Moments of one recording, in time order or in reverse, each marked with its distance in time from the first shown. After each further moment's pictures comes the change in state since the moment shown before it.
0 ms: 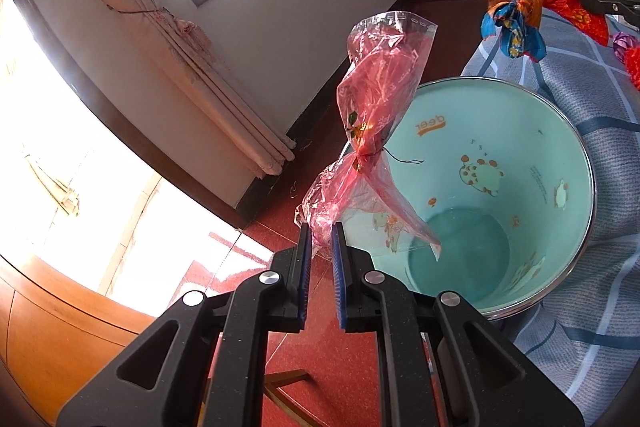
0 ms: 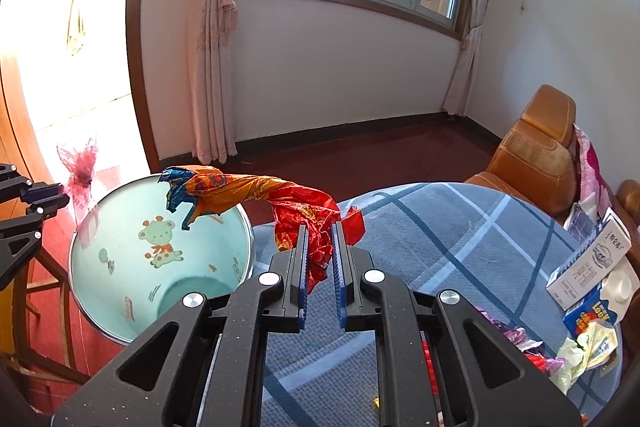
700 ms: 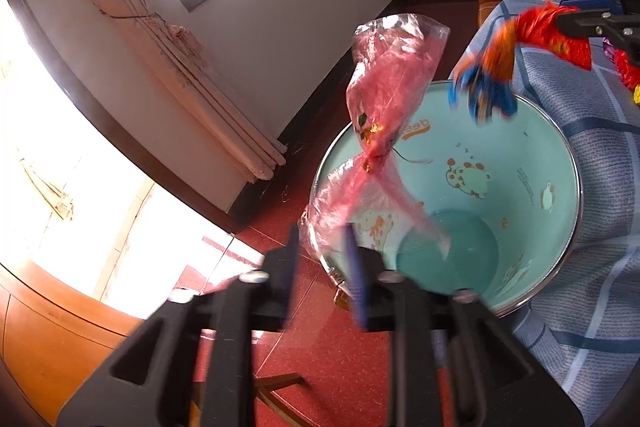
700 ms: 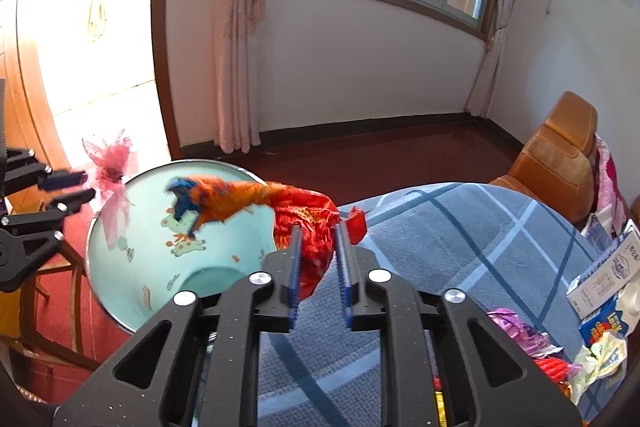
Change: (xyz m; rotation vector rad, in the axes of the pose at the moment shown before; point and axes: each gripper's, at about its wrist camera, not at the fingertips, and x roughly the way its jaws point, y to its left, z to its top) left arm -0.004 0.000 0.000 0.012 -0.023 -0.032; right arm 0.005 0.022 -0.002 -0.050 0.024 0.078
